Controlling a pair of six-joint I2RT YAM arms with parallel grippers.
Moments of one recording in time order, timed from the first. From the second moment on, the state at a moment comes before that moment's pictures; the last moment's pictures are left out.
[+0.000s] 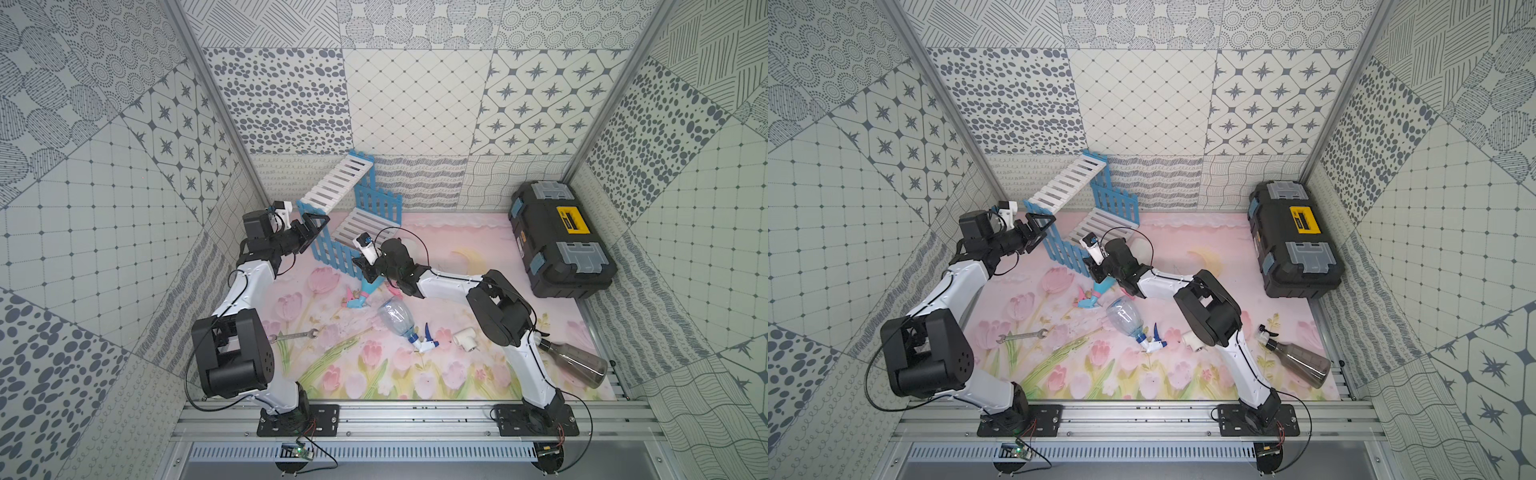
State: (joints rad) left arm 0.26 1.58 1.17 -0.03 0.87 -0.65; right arm 0.82 2.23 1.55 0.36 -0.15 -0.02
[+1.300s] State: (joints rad) left arm -0.04 1.70 1.25 0.05 0.90 -0.64; right arm 1.04 2.15 1.53 0.14 0.70 0.37
